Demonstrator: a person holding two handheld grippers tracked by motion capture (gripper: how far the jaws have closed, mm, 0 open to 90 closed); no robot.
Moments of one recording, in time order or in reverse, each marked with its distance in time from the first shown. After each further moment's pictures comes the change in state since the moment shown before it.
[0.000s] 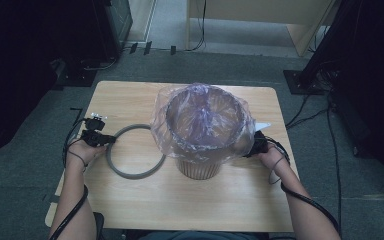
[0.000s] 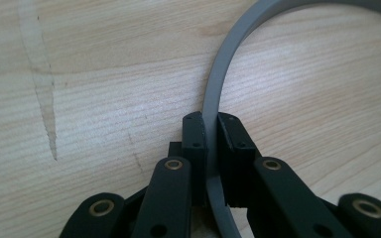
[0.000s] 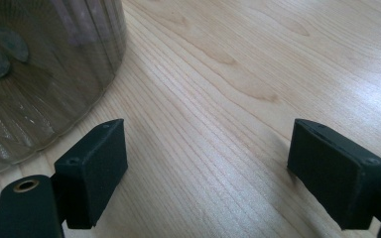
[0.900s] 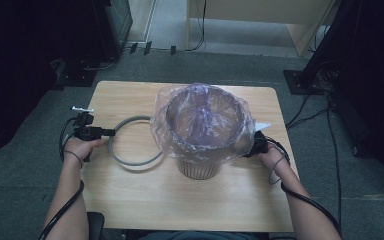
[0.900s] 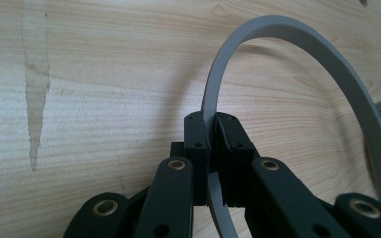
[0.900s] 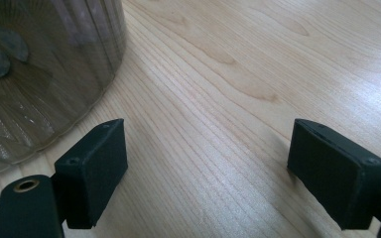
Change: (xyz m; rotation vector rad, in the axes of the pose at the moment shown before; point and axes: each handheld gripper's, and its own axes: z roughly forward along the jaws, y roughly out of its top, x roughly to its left) left arm 0.029 0.008 -0.006 -0.086 -0.228 -0.253; right arm 0.000 0.000 0.000 0.000 -0.002 0.001
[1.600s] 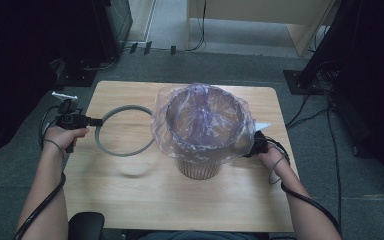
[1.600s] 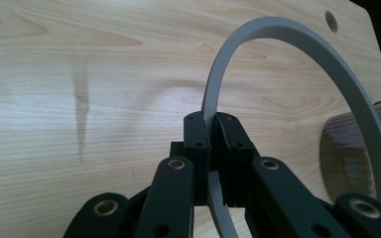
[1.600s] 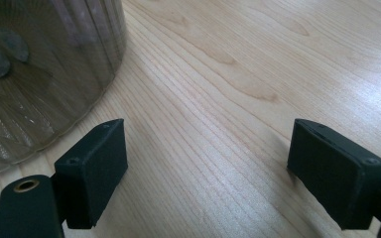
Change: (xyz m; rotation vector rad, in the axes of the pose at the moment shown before) left arm -0.008 0.031 -0.061 -0.005 -0.002 -0.041; right arm 0.000 0.000 0.000 0.000 0.000 0.000
